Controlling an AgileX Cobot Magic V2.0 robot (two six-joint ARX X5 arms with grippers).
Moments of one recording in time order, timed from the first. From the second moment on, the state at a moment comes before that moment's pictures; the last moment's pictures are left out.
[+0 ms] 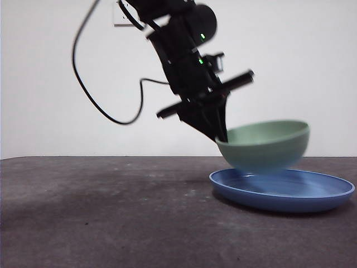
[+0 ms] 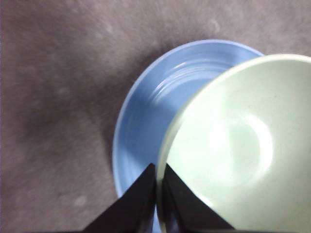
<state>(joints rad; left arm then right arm) -0.72 2.14 1.85 -0.69 0.18 -0.20 0.14 0.77 1.00 -1.15 -0.55 -0.07</state>
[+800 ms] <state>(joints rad) -0.74 2.22 1.91 -0.74 0.15 -0.19 0.14 0.77 1.00 -1.15 -0.55 -0.07</state>
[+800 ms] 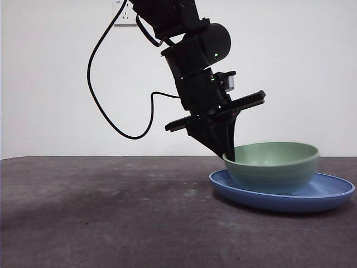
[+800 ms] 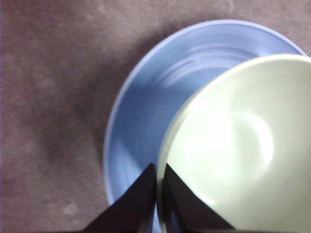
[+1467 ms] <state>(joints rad) -0.75 2.22 1.91 -0.78 0.16 -0.18 0.14 0.76 1.00 -1.15 -0.55 -0.07</state>
